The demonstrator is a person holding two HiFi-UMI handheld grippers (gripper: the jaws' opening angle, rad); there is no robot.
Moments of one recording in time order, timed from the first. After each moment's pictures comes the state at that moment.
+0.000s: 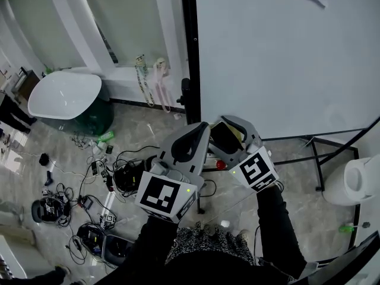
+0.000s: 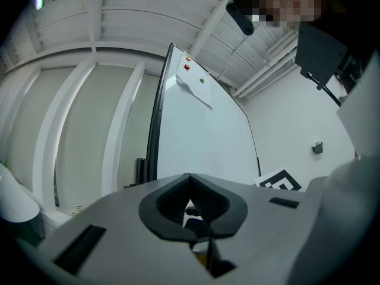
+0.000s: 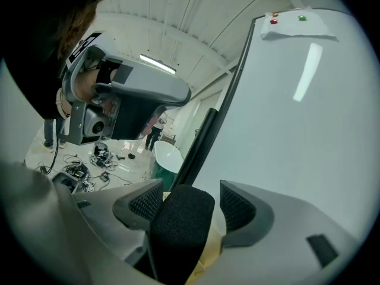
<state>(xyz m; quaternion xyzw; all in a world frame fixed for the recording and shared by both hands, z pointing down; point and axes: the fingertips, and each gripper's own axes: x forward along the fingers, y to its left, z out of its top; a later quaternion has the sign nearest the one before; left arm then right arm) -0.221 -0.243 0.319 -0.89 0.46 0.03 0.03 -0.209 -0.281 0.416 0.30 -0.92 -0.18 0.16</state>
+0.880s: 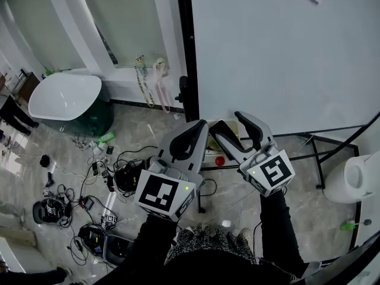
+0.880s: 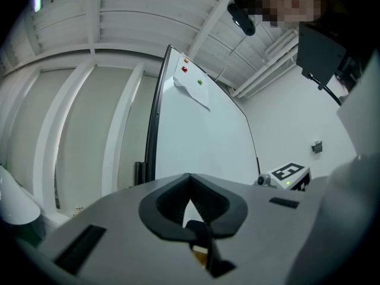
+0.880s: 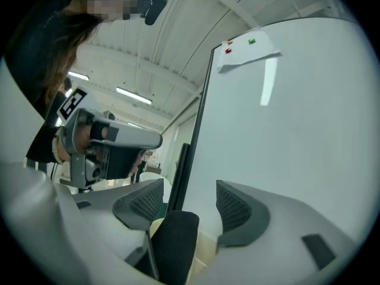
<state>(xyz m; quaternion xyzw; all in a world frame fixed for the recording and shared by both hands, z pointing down) -0.219 -0.238 0.315 -0.89 0.46 0.03 0.04 -0.171 -0.265 0.364 0.35 -0.93 -0.11 0.00</state>
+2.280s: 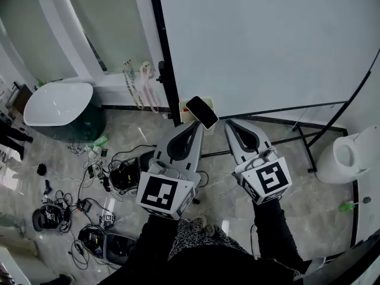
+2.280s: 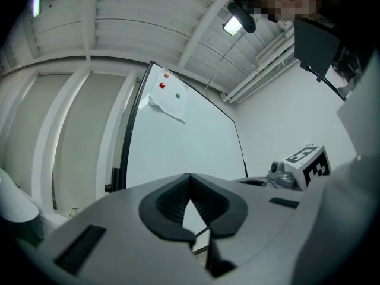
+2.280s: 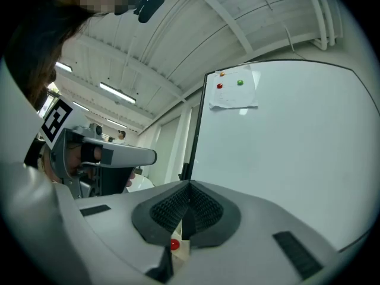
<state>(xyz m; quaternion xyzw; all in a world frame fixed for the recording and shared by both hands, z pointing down) -0.173 -0.117 0.303 -0.90 0.44 0.04 0.06 -0.108 -0.130 0.327 0.46 -0.88 -0.10 -0.01</state>
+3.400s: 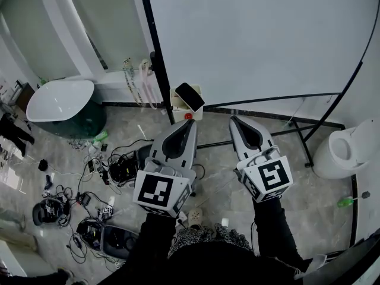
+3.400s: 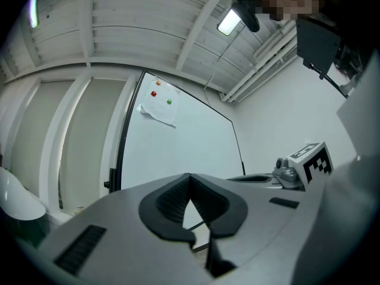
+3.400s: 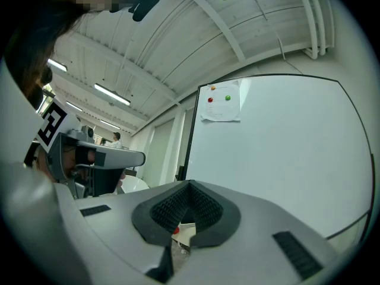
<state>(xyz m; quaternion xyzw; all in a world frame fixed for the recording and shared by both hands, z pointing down) -0.147 -0.043 0.300 -0.89 0.46 0.04 0.06 -0.057 -0.057 0.321 0.49 -0.86 -0.10 -0.02</state>
